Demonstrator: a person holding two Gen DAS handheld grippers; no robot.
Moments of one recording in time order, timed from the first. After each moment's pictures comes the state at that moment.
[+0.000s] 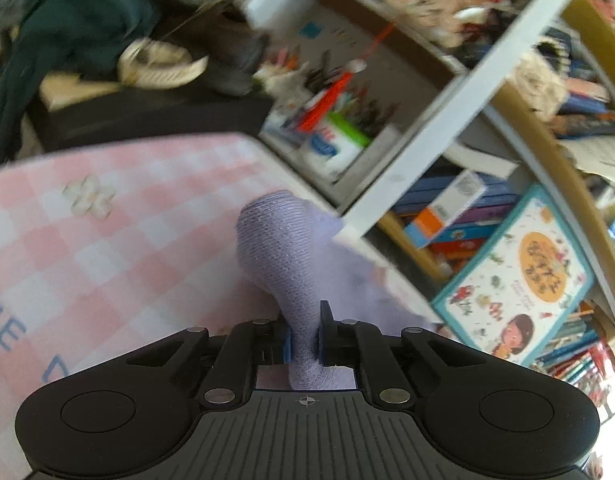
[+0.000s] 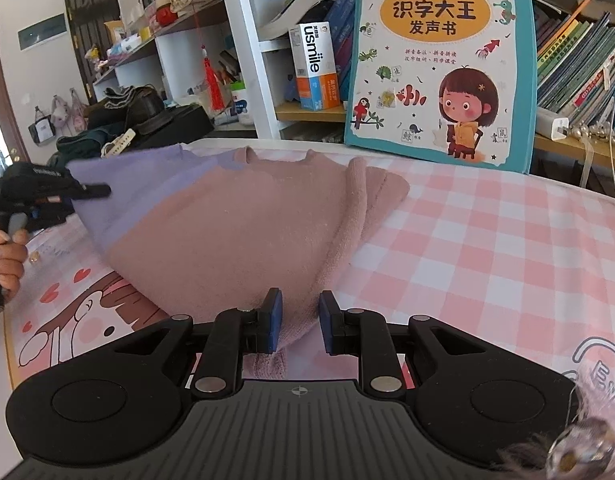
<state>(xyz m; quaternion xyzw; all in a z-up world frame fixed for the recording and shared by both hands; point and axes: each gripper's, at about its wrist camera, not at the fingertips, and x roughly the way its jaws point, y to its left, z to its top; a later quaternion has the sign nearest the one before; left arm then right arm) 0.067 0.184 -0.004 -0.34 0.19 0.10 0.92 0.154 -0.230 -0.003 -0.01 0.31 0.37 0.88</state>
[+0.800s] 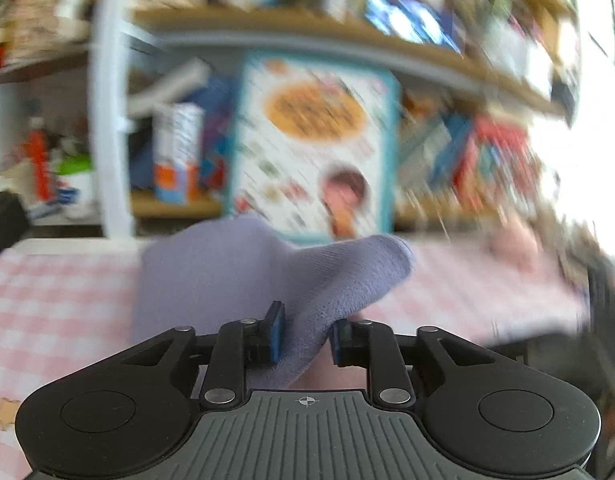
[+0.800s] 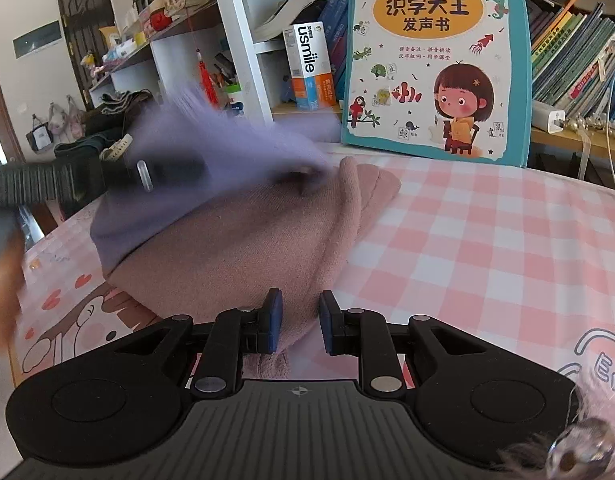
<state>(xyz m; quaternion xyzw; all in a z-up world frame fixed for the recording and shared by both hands) 0.107 -0.043 0.034 0.01 0.26 -0.10 0.96 0.154 -0.232 -0.004 0.00 0.31 0.37 0.88</state>
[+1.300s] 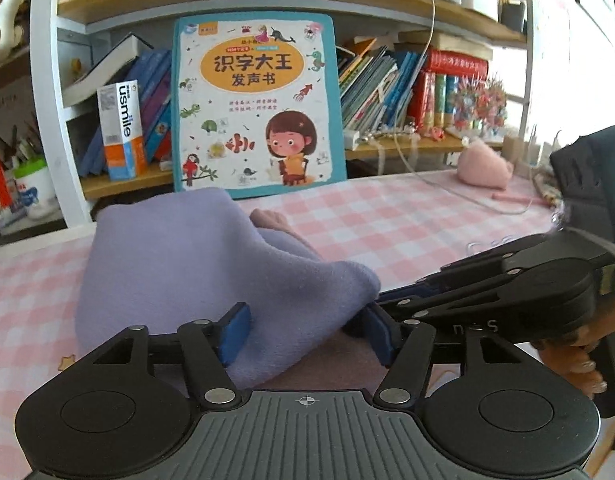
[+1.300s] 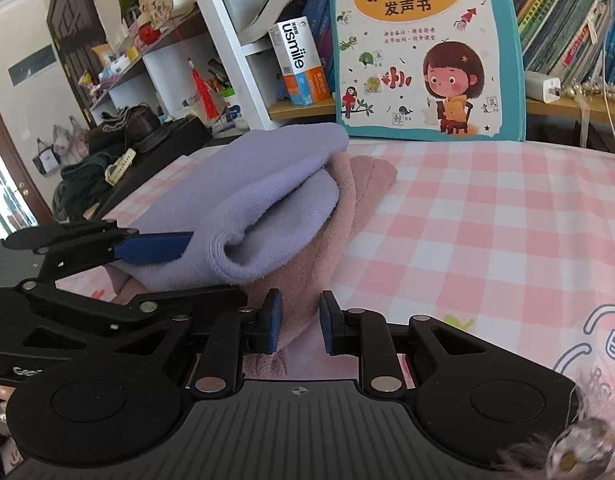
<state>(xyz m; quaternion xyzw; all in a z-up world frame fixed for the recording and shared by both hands) 0.096 -0.068 0.016 0.05 0.28 -0.13 0.95 0.162 -0.246 -0.003 0.05 0.33 0.38 0.86</state>
